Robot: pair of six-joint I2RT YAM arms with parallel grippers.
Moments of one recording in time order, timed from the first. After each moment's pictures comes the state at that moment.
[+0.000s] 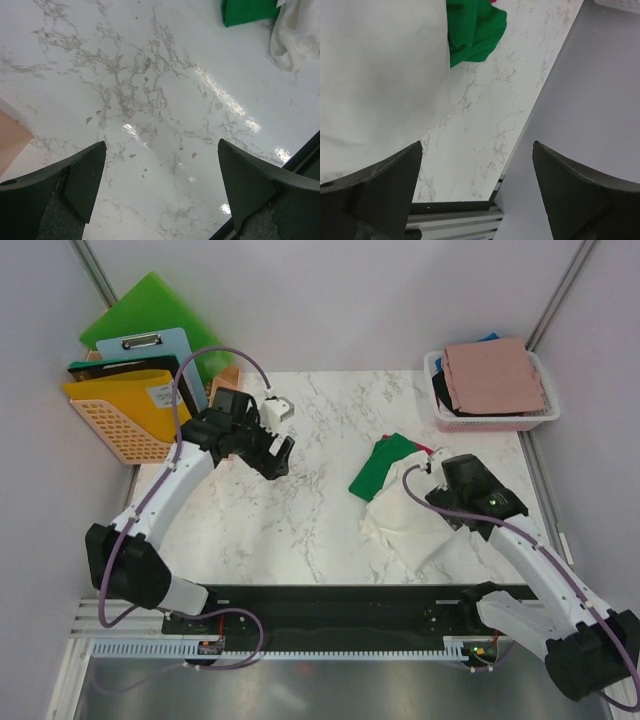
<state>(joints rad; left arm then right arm) -0.33 1.41 1.32 -0.77 0.31 0.36 0.39 0.93 0.78 -0.78 0.48 -0.44</state>
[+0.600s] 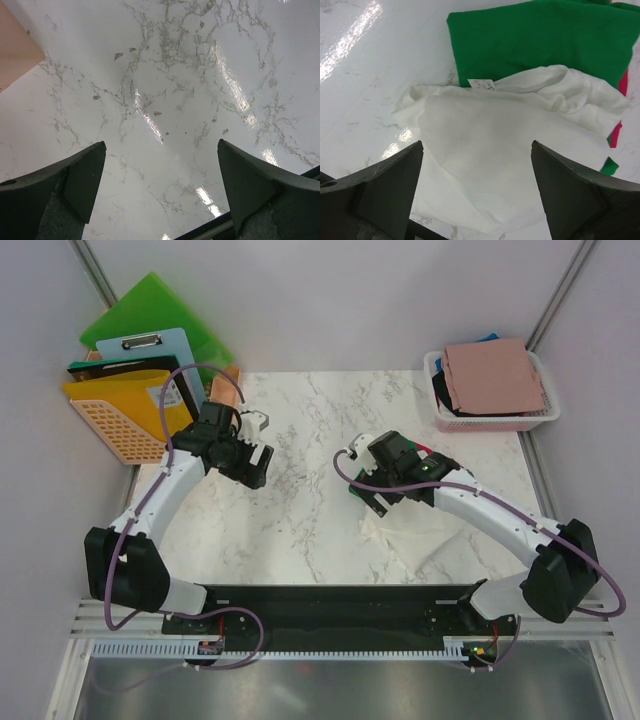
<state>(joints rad) -0.22 1.41 1.19 -0.79 0.21 0.27 0.69 1.38 1.15 -0.74 0.16 -0.20</state>
